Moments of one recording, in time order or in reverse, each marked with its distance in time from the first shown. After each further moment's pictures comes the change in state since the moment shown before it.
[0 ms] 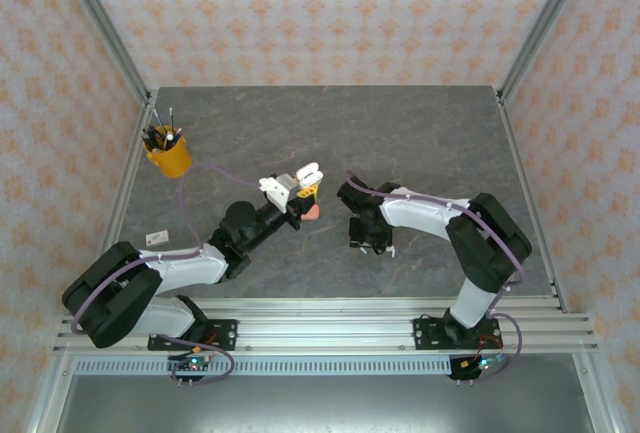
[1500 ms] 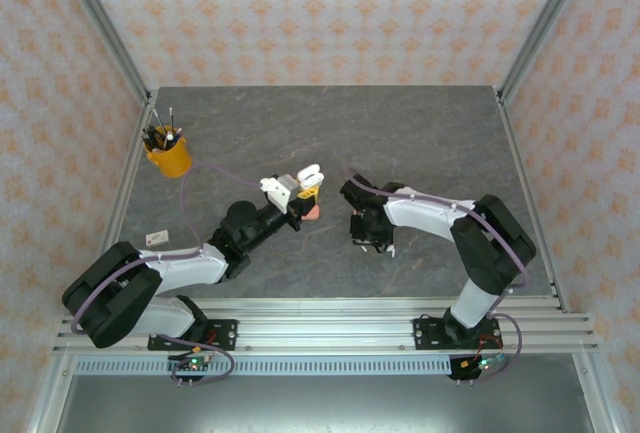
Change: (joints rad) left arm 0.000 0.000 0.002 -0.025 0.012 -0.003; right arm -0.017 -0.037 -0.021 0.045 -0.008 -0.022
